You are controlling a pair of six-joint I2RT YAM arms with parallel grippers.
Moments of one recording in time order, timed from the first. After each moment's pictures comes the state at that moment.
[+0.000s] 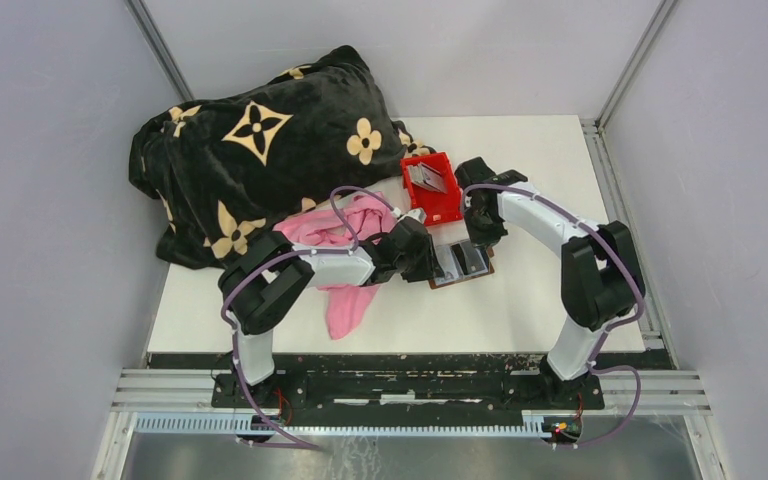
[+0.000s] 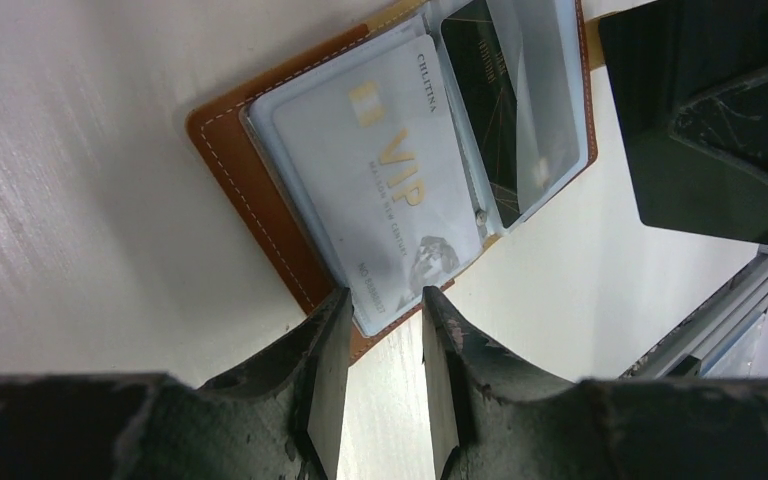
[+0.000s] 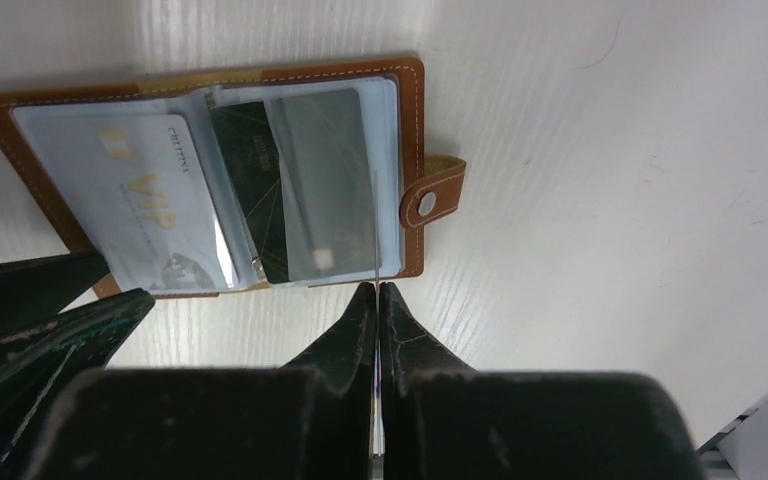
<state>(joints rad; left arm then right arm) -0.89 1.88 1.03 0.08 0.04 -0.88 0.43 1.75 1.31 -0.88 0.16 0.19</state>
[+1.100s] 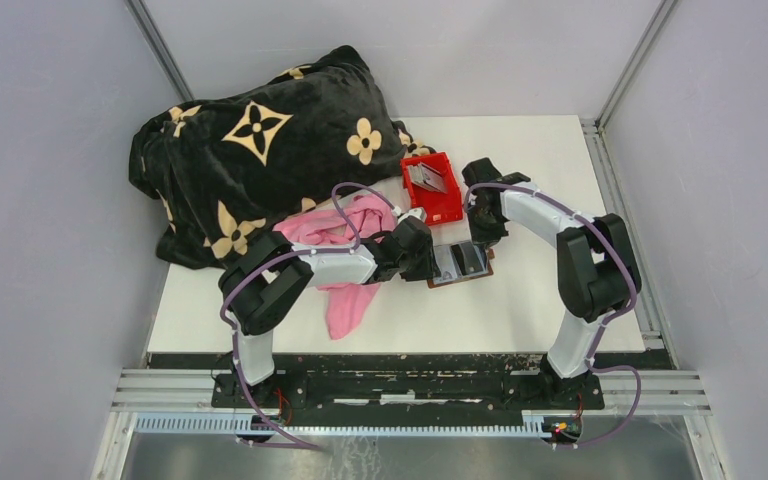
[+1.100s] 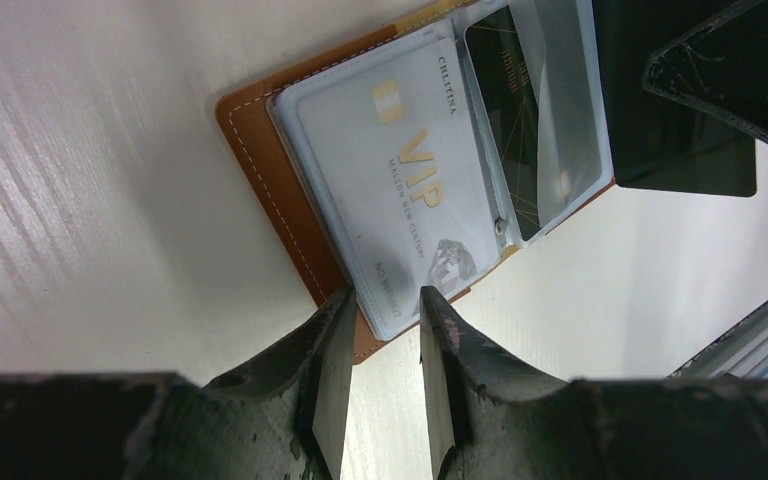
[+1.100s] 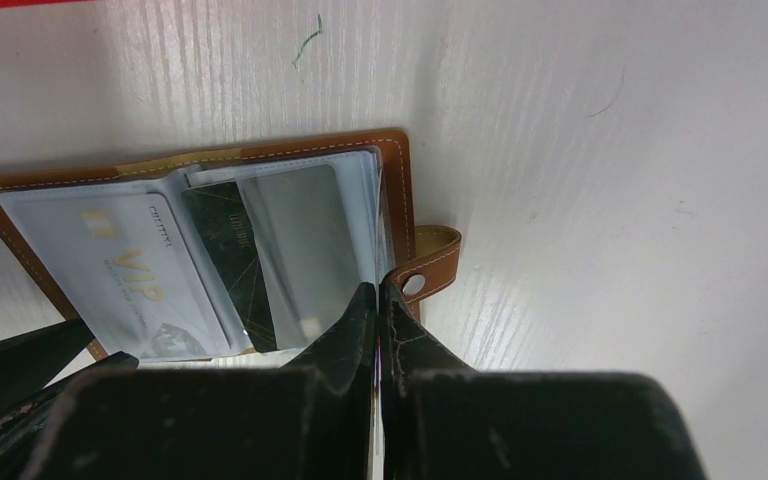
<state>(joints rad) -0.89 1.89 1.08 -0.01 -0.02 -0.86 0.37 1.82 1.28 -0.77 0.13 0.23</state>
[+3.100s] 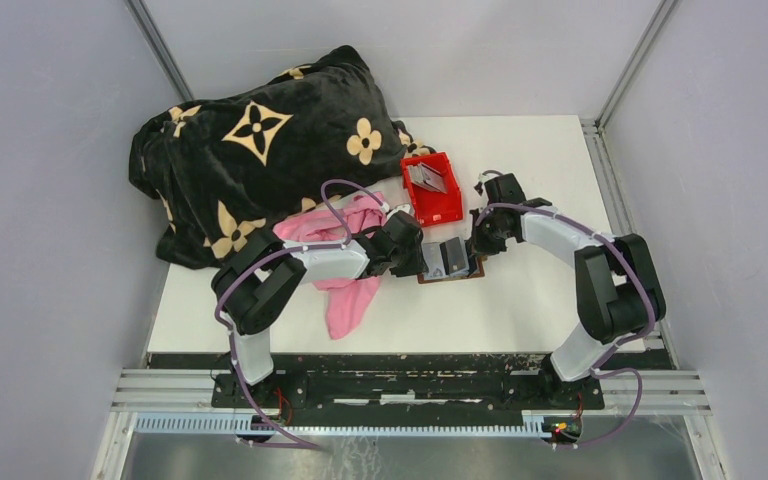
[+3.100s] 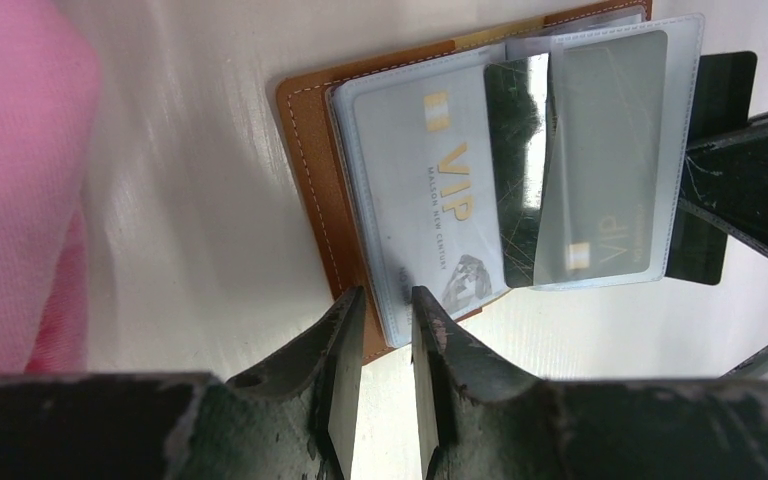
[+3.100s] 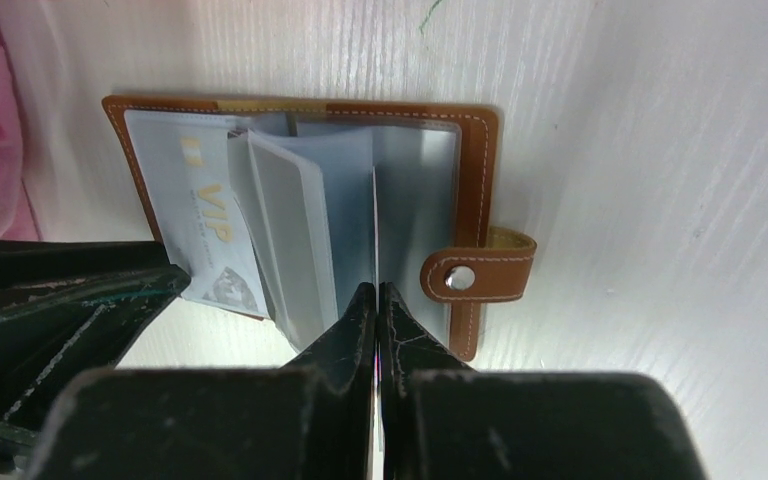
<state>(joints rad) -0.84 1.86 1.06 -0.06 -0.04 -0.84 0.30 1.66 1.00 -0.45 -0.21 0.32</state>
